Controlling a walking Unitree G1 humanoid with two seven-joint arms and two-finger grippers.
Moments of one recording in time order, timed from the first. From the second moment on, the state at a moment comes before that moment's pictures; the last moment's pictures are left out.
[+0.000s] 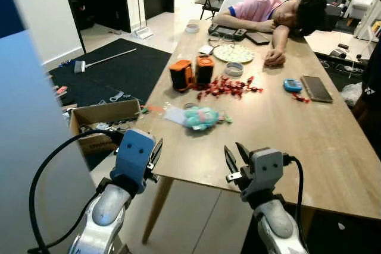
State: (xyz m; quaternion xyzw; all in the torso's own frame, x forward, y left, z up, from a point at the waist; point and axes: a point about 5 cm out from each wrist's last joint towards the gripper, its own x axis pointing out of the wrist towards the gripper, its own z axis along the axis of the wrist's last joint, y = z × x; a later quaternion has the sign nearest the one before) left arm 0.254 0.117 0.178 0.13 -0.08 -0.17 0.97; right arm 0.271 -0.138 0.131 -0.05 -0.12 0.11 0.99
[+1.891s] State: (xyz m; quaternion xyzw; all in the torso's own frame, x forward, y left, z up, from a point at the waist) left arm 0.277 0.102 0.177 0.14 -0.01 -0.16 0.98; right arm 0.327 -0.139 0.149 -0.08 -0.07 0.10 0.99
